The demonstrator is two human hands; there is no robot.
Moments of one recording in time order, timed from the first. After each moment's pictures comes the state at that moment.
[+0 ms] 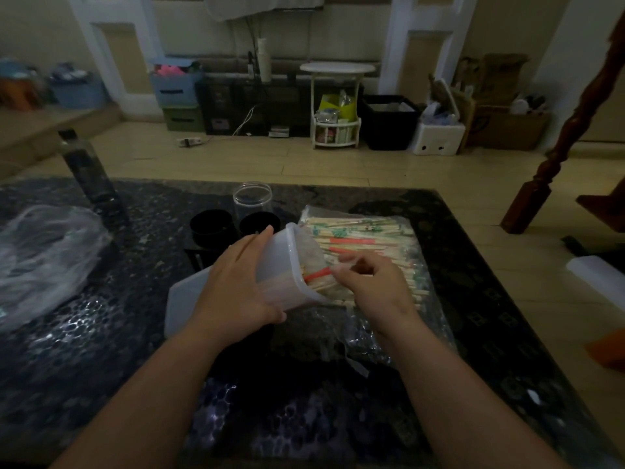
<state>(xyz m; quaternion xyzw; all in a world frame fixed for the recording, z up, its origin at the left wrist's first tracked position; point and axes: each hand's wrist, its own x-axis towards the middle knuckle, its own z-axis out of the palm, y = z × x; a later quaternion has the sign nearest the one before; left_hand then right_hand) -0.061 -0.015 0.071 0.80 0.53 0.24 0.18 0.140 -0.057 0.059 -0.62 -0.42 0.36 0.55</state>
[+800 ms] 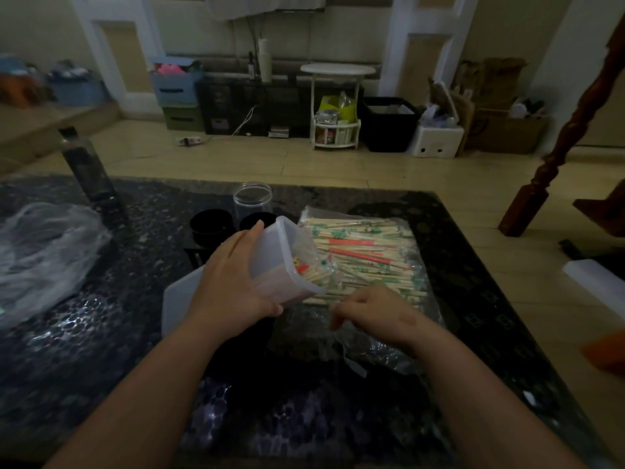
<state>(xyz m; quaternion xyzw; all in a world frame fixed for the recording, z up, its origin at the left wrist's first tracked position) -0.063 -0.012 0.073 0.78 0.55 0.26 0.18 0.161 -0.075 0.071 -0.66 -0.61 0.37 0.23</state>
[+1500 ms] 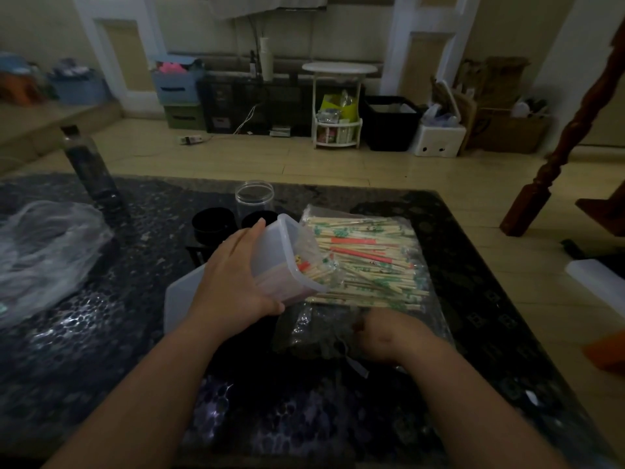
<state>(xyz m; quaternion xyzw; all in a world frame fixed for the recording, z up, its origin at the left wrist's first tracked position) -0.064 -0.012 0.073 0.78 0.54 0.26 0.18 0.167 -0.068 0.035 -0.72 -0.63 0.25 -0.12</state>
